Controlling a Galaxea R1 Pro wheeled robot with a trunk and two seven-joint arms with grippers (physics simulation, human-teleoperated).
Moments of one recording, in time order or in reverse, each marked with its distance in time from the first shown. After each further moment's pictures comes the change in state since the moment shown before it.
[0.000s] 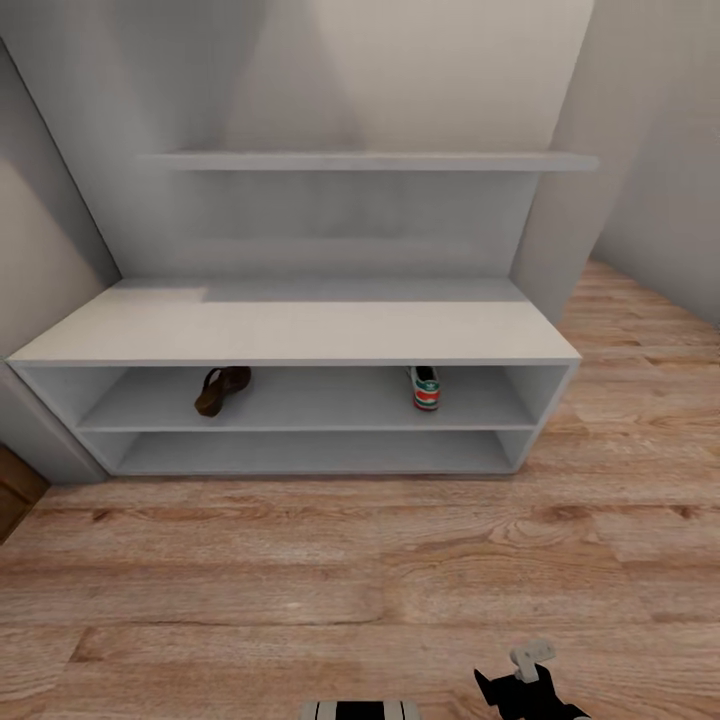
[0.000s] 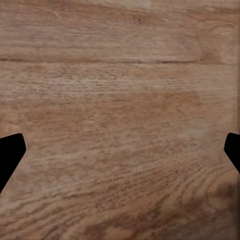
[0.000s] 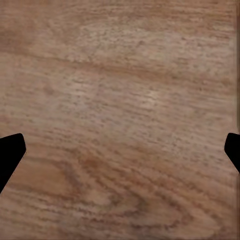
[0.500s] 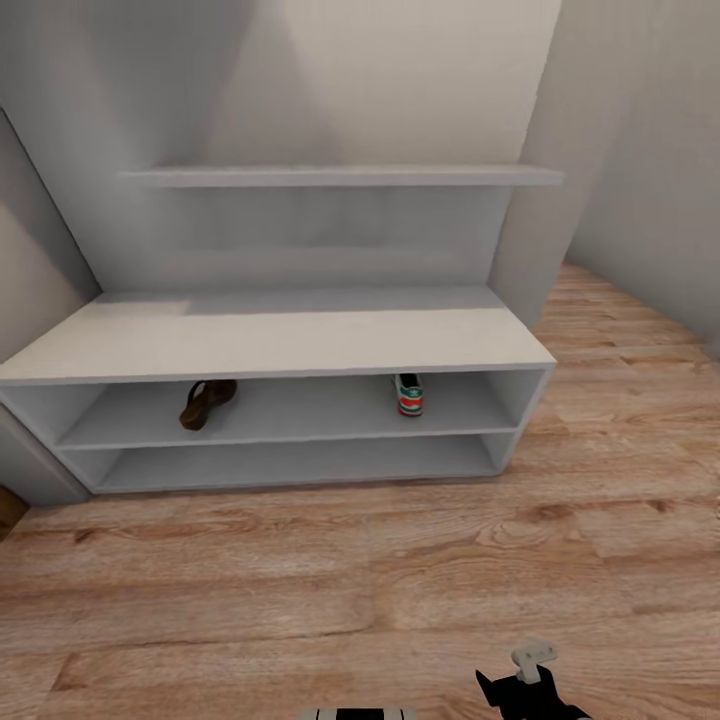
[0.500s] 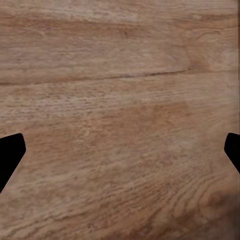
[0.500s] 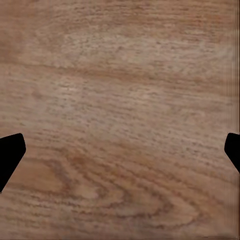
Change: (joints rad) left arm 0.000 0.001 0.000 0.000 0.001 0.000 0.000; right arm 0.002 -0.004 0.000 0.000 -0.001 0.000 0.000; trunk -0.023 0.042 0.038
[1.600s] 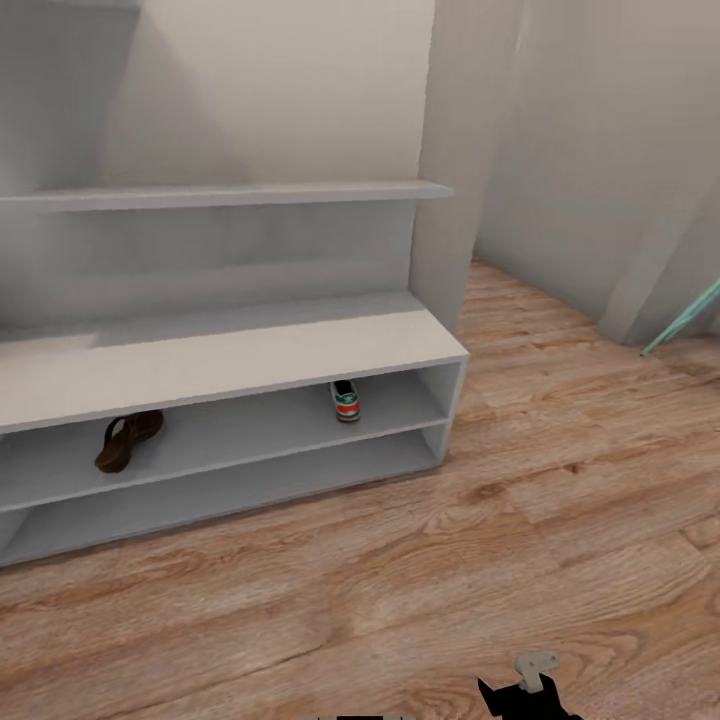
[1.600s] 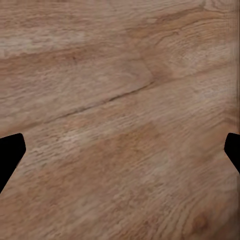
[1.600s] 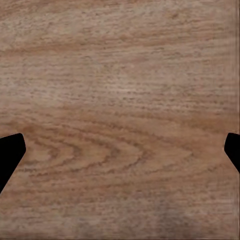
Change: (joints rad) left arm 0.000 0.001 0.000 0.000 0.000 0.000 0.000; right arm 0.017 -0.001 -0.001 0.000 -0.001 0.000 0.000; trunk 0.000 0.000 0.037
